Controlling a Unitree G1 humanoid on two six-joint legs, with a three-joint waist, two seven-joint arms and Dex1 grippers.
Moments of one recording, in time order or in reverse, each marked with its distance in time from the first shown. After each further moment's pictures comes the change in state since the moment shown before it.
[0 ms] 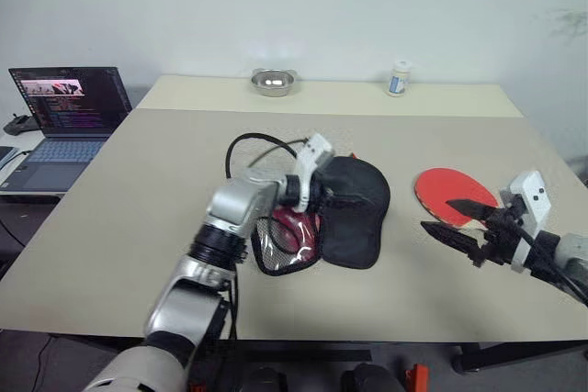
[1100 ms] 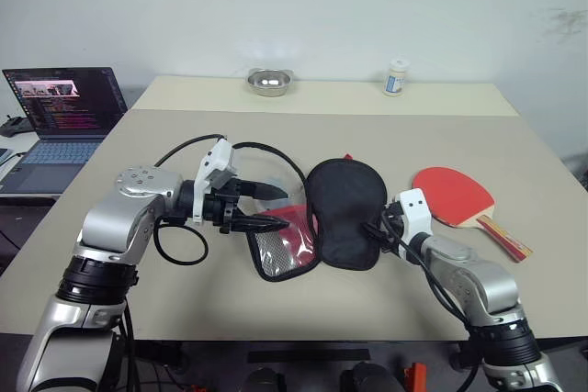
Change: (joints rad) left arm 0.270 0.421 0.111 -0.228 -0.143 -0.248 -0.377; right arm -0.245 0.493 0.440 0.370 -0.473 -0.095 -0.287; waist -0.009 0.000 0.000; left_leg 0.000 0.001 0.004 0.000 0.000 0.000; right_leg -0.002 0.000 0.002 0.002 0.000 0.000
